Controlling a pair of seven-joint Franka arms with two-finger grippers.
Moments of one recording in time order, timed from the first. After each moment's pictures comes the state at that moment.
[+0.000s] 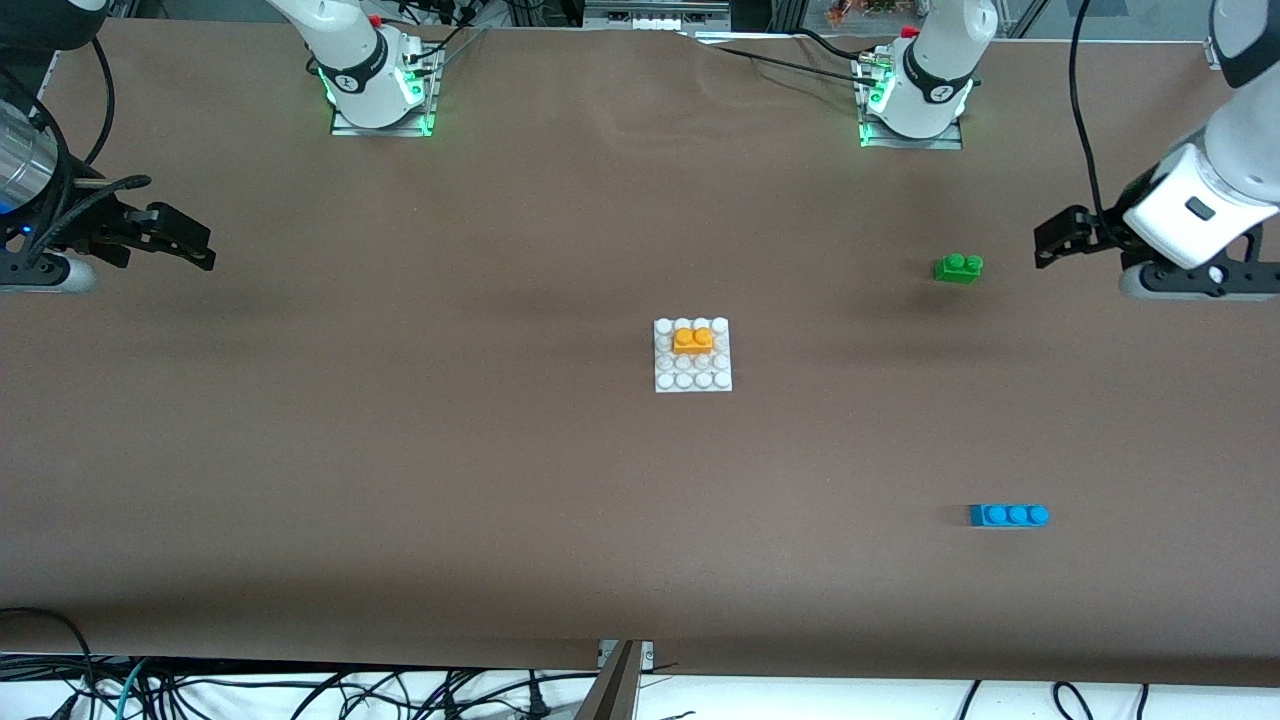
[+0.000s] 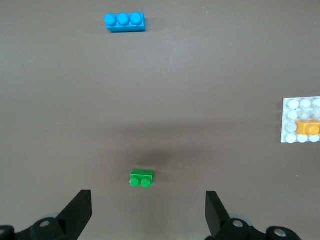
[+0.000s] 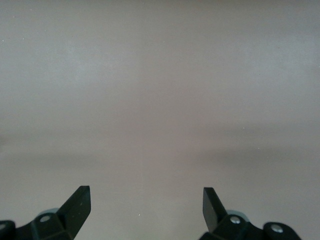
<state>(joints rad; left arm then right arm) -0.02 0.00 -0.06 -1.68 0.03 1.58 -0.07 0.00 0.06 0.06 -1.56 0.00 1.59 0.08</state>
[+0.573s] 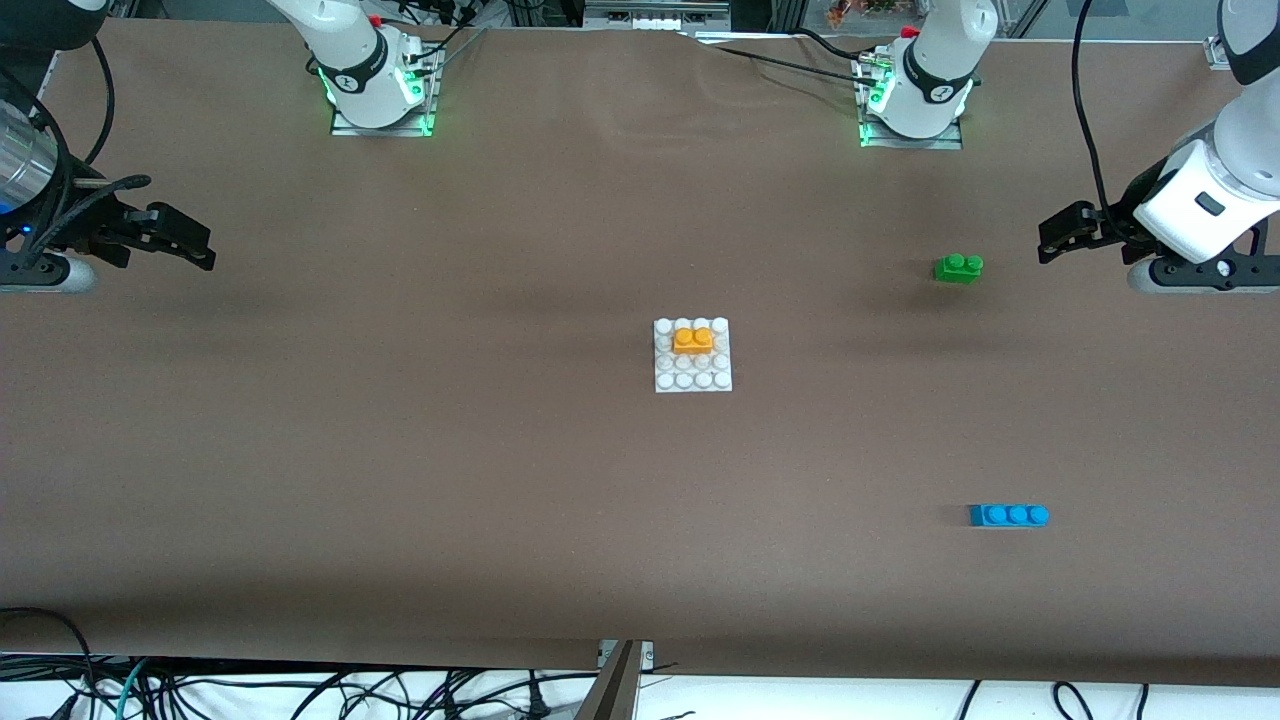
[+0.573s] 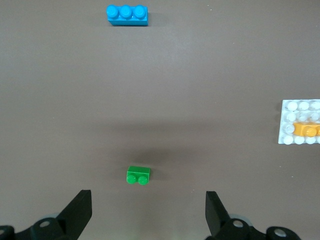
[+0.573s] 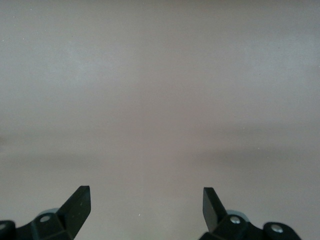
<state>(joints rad) -0.01 0.00 -0.03 -1.69 -0.01 1.58 -0.07 0.00 0.06 0.06 -1.56 0.00 1.59 0.08</state>
